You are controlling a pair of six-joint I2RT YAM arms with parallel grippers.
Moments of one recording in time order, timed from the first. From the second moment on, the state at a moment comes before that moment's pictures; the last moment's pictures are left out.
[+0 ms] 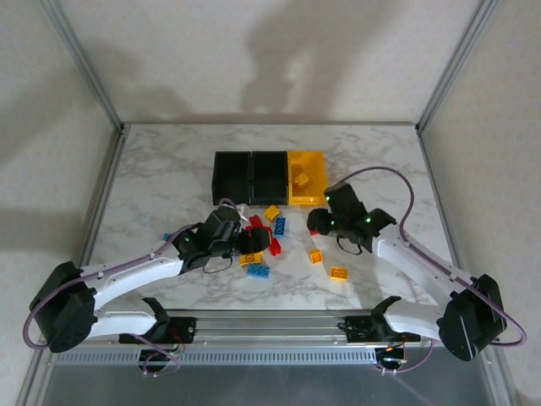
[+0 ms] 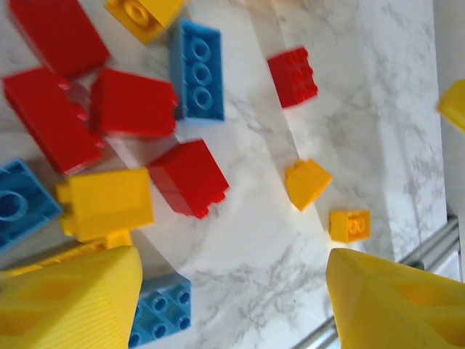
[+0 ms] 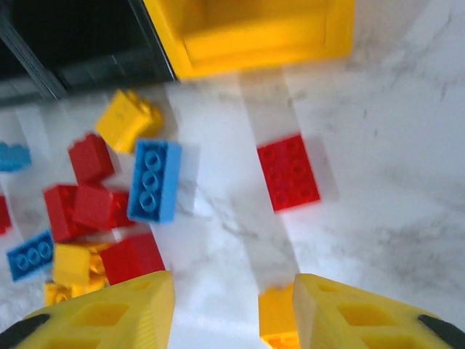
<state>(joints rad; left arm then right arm) -0.81 1.21 0.67 -0.18 0.12 -0.89 0.64 1.18 0.83 -0.61 0.03 0.65</state>
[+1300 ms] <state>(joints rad) -0.93 1.18 0.59 -0.11 0.06 -0.92 0.84 1.42 0.79 -0.60 0.20 0.73</state>
